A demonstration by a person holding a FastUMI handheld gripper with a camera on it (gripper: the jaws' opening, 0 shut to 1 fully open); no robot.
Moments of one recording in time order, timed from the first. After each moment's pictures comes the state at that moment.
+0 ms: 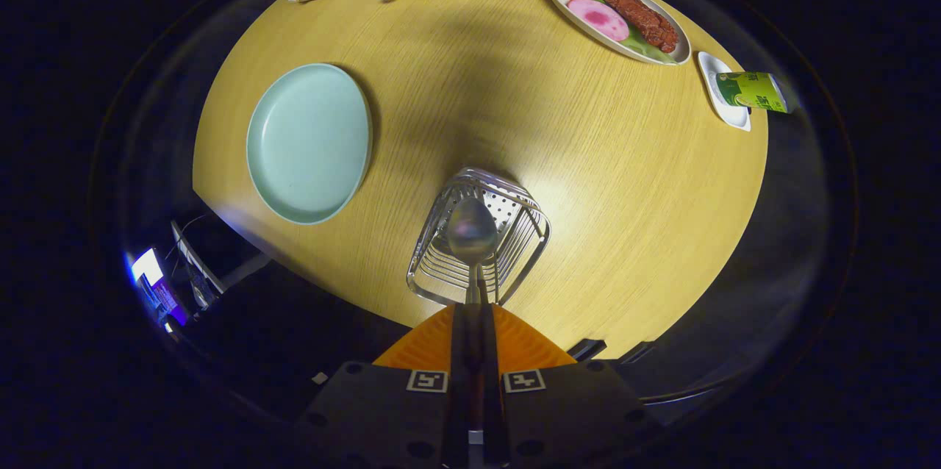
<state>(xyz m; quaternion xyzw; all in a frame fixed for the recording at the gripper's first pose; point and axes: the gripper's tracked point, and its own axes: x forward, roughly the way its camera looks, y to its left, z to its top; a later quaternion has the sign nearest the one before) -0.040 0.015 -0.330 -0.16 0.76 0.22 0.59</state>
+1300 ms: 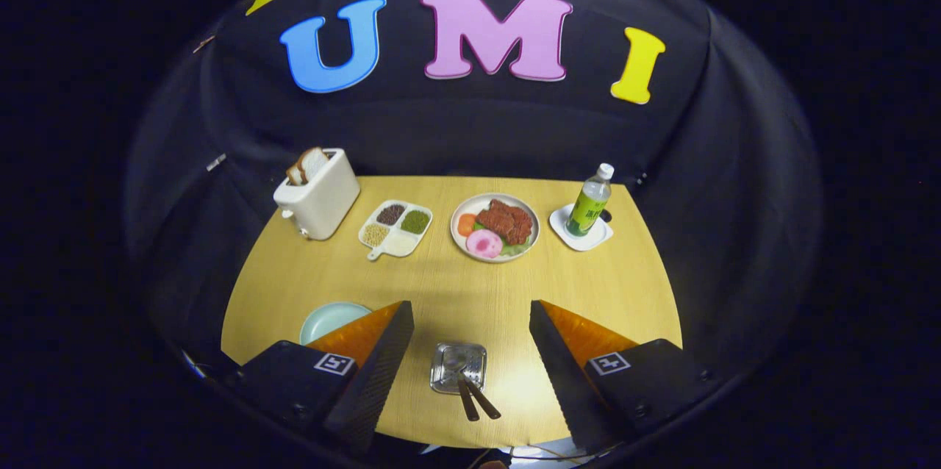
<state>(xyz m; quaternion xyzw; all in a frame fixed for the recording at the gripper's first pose) 0.051 -0.011 -0.138 0.03 0.33 0.10 0.94</state>
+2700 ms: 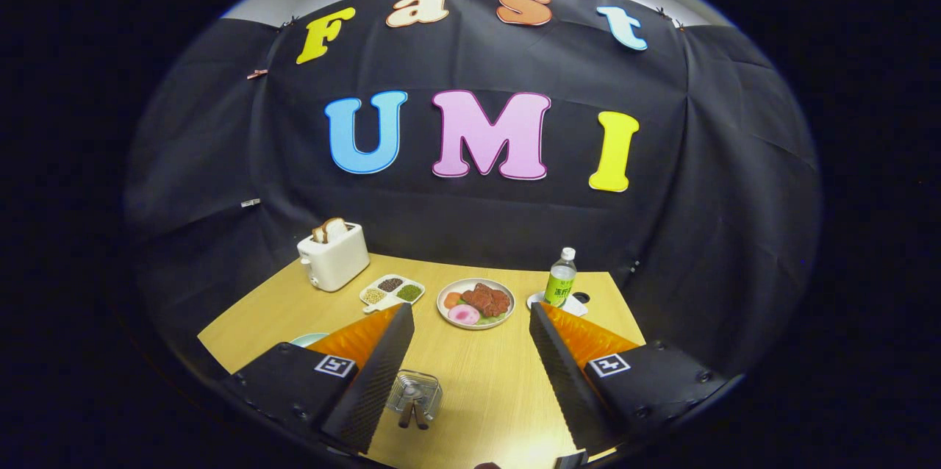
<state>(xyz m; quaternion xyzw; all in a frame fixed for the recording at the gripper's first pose) -0.002 -0.089 -0.101 0.03 0.12 0.14 0.98</state>
